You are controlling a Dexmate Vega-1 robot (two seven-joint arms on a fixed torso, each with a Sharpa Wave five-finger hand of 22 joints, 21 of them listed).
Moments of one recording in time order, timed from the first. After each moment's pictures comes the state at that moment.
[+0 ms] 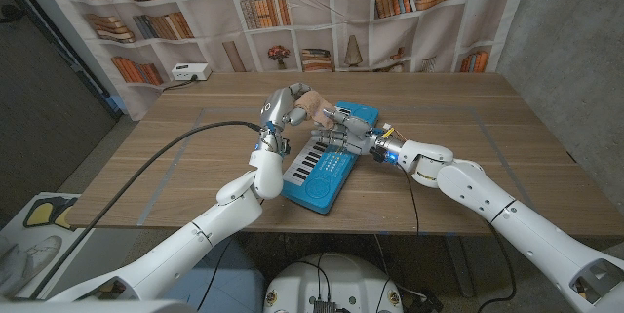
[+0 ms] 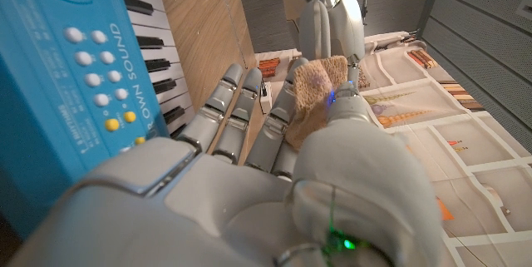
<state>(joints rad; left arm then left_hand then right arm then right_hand) 0.92 0.53 0.62 -1.75 0.47 0.12 0.71 1.19 0.11 0.37 -0.16 0.18 0.83 -0.16 0.55 0.31 1.00 -0.20 0.25 0.68 1.08 -0.24 0.24 0.33 0.61 -0.17 1.08 0.18 -0.88 -0.62 -0.52 -1.78 1.02 -0.24 0.28 0.92 0.12 0.01 -0.15 0.22 0.67 -0.12 0.30 0.21 0.93 -0.20 0.30 0.22 0.49 -0.05 0.40 0.32 0.47 -0.02 0.37 0.21</state>
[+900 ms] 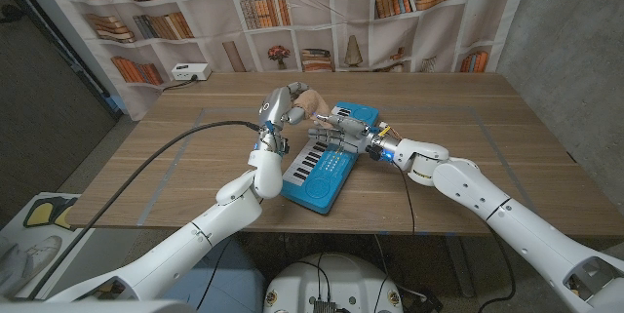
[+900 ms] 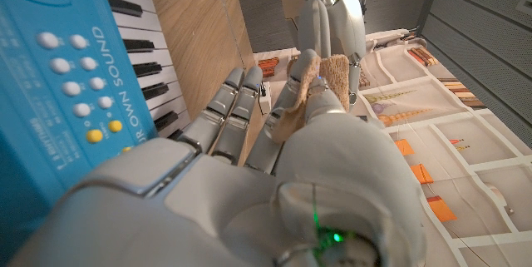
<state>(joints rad) 0.92 0.53 0.63 -1.75 0.49 0.13 0.71 1.19 0.11 0.37 -0.16 0.18 0.83 -0.16 0.55 0.31 1.00 -0.20 0.25 0.68 1.08 -0.24 0.24 0.33 0.61 -0.17 1.08 0.18 -0.87 -0.60 -0.53 -1.78 1.03 -0.25 0.27 1.09 0.19 0.14 -0.15 0.20 0.75 -0.11 0.35 0.27 1.02 -0.20 0.39 0.29 0.55 -0.05 0.38 0.31 0.44 -0.05 0.39 0.22</state>
